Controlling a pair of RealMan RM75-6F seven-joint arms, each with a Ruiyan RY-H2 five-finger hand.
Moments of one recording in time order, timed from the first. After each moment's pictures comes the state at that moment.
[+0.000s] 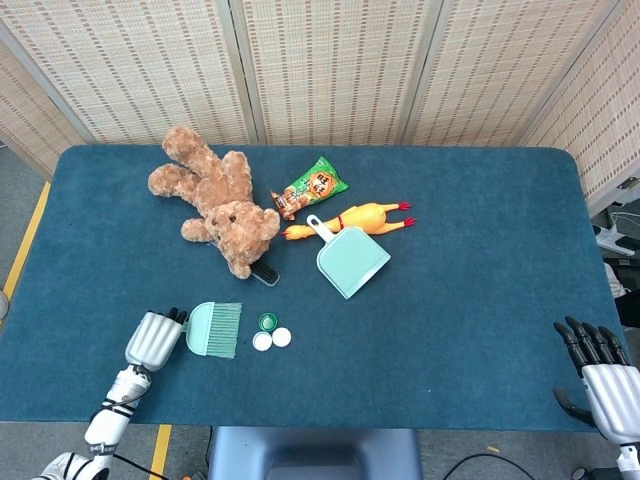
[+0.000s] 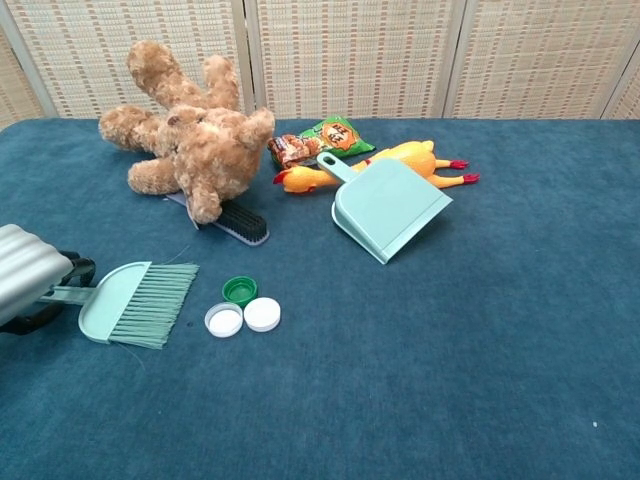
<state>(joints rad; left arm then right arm) -0.37 -1.72 -0.03 -0.97 1.55 1.21 0.62 -0.04 -0.94 -0.06 -1.80 -1.56 1.45 -0.13</state>
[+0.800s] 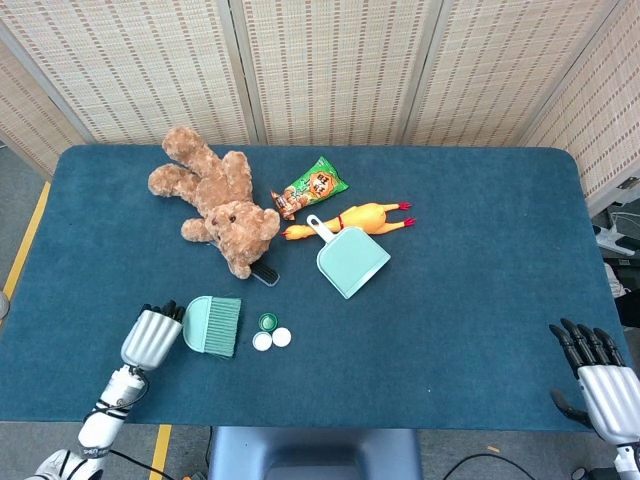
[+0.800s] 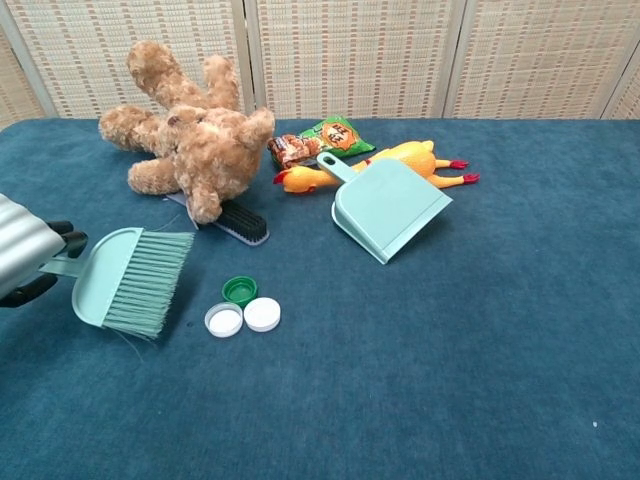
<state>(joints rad) -0.38 -1.71 0.00 -0.91 1.64 1.38 0.68 -0.04 -0.94 -0.07 -1.81 -1.57 1.44 -0.13</state>
